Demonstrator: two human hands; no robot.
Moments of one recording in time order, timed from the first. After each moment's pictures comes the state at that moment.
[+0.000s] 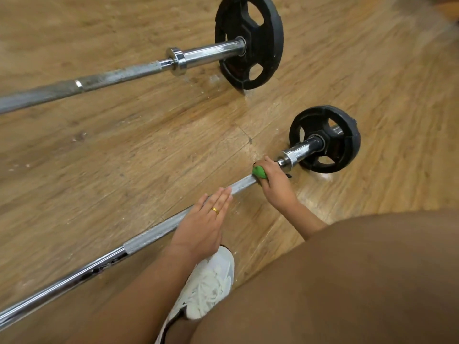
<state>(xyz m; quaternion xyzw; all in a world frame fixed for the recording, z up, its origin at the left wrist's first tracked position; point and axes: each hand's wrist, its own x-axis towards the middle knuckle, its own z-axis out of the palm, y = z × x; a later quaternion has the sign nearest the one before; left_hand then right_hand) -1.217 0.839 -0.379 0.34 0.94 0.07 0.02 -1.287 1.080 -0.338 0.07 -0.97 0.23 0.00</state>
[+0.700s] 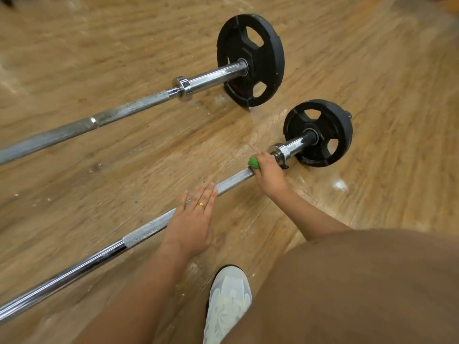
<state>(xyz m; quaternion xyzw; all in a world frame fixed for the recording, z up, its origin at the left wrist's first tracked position) -1.279 0.795 -0.368 0.27 0.96 0.07 0.08 -1.374 1.056 -0.356 0.03 -0.98 0.21 0.01</state>
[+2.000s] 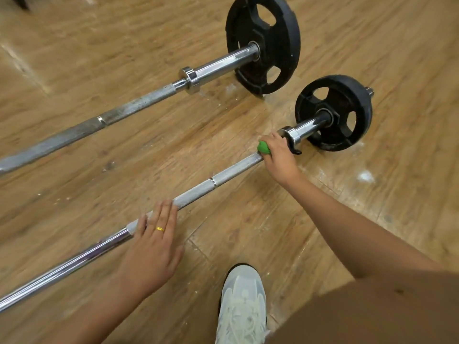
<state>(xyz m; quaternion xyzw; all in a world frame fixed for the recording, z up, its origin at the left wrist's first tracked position) -1.235 0.701 -0.367 0.21 0.97 0.07 0.13 -1.397 1.054 -0.355 0.05 -0.97 0.24 0.05</state>
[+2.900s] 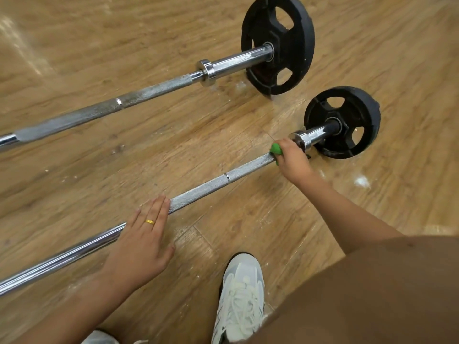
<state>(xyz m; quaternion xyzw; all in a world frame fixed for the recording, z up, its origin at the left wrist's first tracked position) -1.212 0.666 -0.373 0.19 0.98 0.07 0.08 -1.388 1.060 -0.346 0.05 -0.98 0.18 -0.02</state>
